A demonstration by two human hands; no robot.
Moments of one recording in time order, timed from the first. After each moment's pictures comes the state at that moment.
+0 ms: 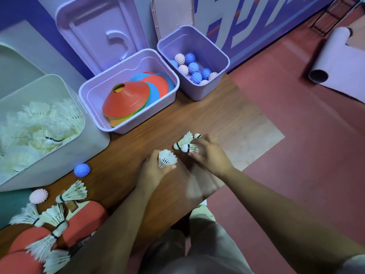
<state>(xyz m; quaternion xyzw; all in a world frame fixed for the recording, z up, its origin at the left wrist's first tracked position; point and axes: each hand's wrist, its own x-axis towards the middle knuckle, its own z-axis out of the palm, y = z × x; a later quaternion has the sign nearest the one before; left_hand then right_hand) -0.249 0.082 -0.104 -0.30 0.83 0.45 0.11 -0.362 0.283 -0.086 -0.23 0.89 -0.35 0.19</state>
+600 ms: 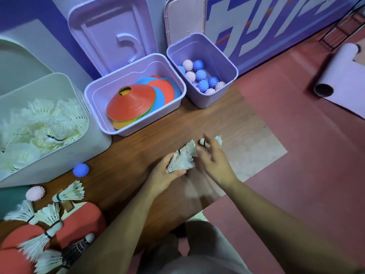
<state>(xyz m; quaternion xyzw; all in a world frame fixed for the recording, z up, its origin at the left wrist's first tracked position) -0.266 0.104 -0.076 -0.25 0.75 0.60 0.13 -0.365 0.275 -0.052 -0.12 0.83 -0.49 0.23</state>
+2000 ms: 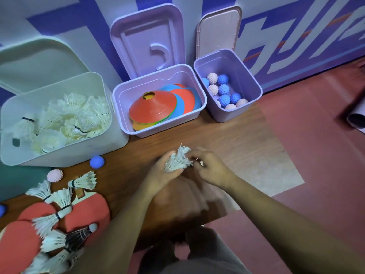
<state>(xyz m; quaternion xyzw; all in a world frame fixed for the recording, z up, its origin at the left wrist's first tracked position) -0.270 0.082 -0.059 -0.35 0.73 0.58 0.06 -0.400 0.231 -0.037 -0.41 0.76 -0.43 0.28</state>
